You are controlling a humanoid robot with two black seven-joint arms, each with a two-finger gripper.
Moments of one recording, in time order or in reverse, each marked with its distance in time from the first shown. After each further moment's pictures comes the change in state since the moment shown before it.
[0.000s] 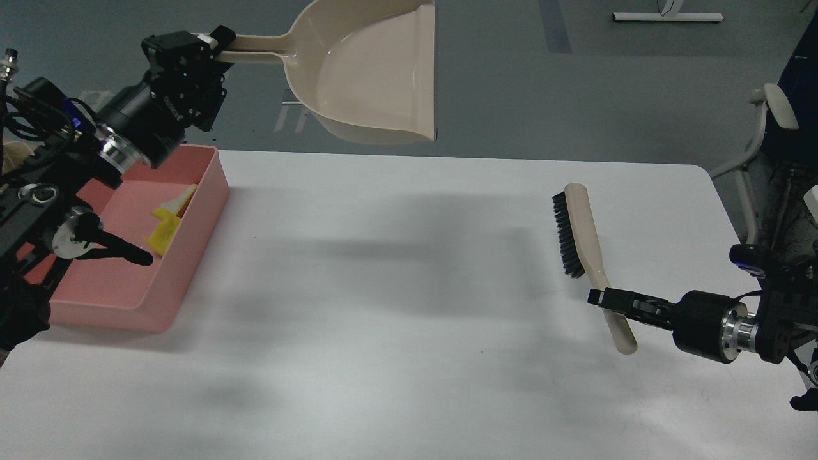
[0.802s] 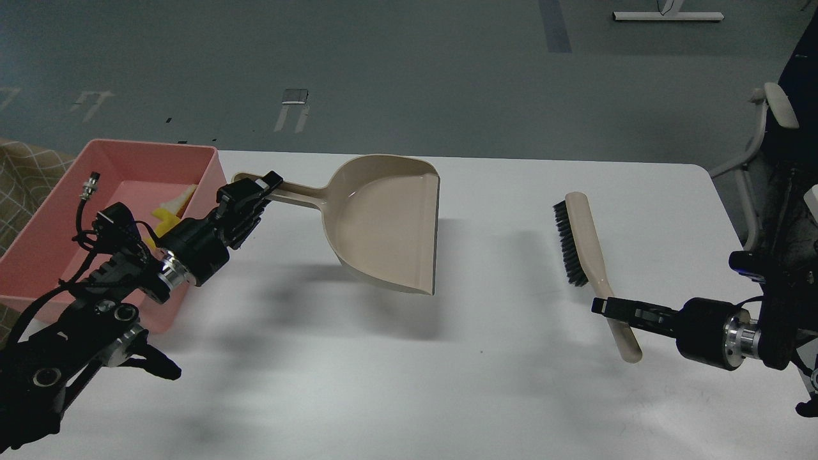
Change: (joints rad) left arm 0.267 -0.074 0.128 -0.014 0.353 0.159 -0.134; right arm -0.008 -0.009 -0.004 0.002 -0.029 0.012 -0.004
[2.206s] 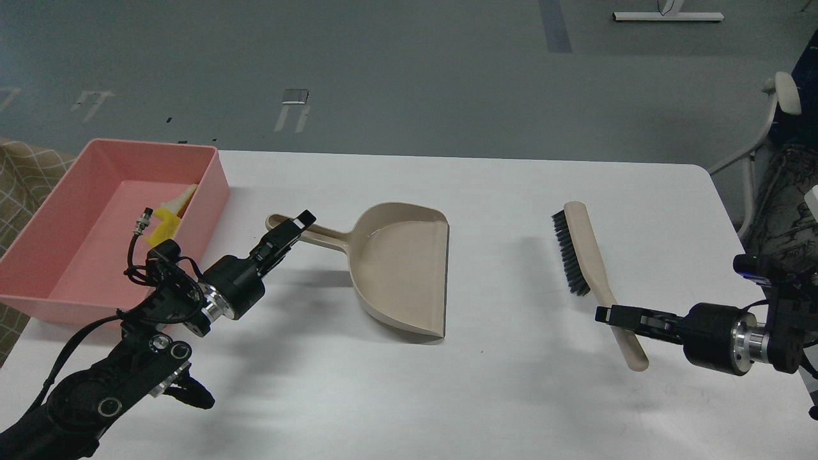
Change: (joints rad) left arm 0.006 -0.117 0.067 0.076 0.170 0.130 0.001; right arm -0.003 -0.026 0.003 0.012 0.006 0.049 0.015
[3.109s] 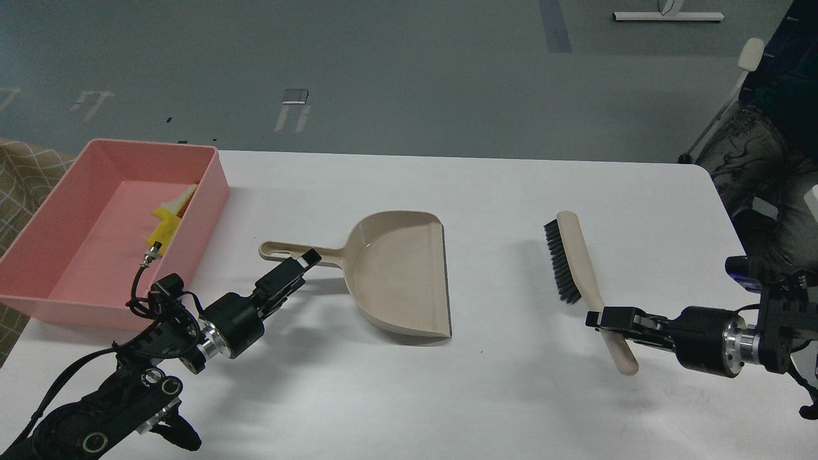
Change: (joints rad) left arm 0.107 0.062 0.032 -0.072 -0.005 -0.072 -0.043; right arm 0.003 0.038 0.008 -0.064 0.108 0.082 0.000
